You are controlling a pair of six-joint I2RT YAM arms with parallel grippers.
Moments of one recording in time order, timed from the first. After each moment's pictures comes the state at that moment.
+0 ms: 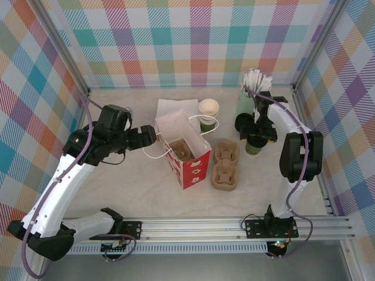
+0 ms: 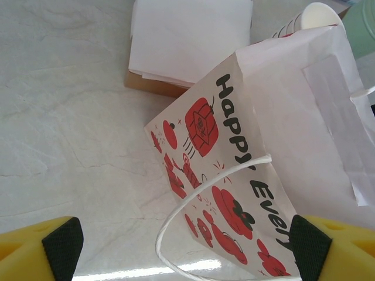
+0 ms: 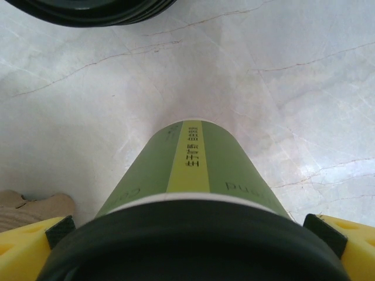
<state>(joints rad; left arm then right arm) -0.49 1.11 1.44 -1.18 -0.04 -0.65 0.08 1.88 1.51 -1.15 -0.01 0.14</state>
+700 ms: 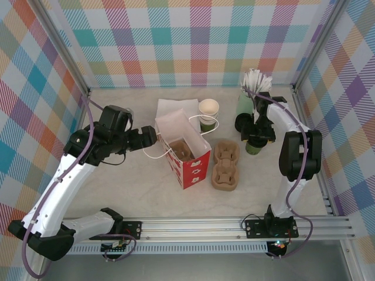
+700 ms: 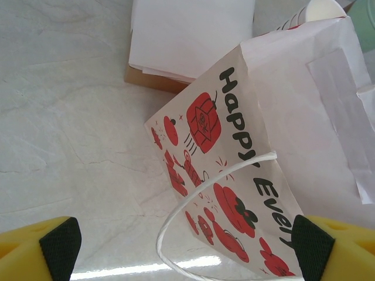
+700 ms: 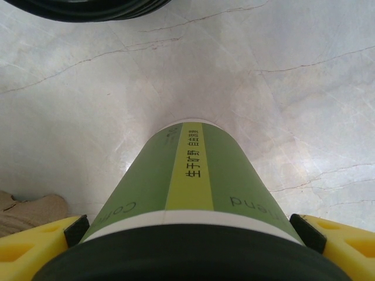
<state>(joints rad) -0.49 1.11 1.42 -1.18 -0.03 -0.65 0.08 1.89 1.51 -1.15 -0.01 0.12</state>
